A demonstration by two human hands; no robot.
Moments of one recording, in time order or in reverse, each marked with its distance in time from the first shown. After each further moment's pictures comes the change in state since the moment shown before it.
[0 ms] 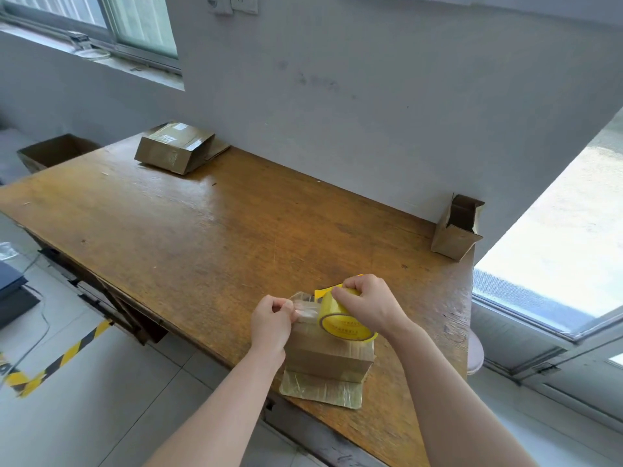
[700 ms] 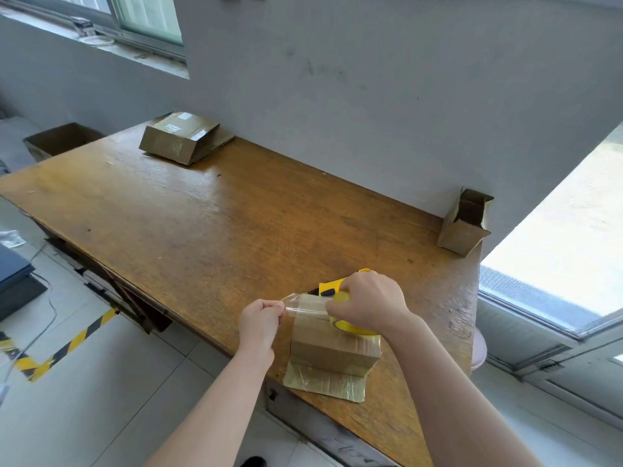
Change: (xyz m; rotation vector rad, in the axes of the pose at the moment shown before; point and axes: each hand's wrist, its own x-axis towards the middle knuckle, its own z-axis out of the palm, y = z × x) left_hand 0.006 -0.009 -0.026 -0.034 0.043 -0.101; right_hand -0.001 -0.023 0.003 -0.656 -0.076 -0.057
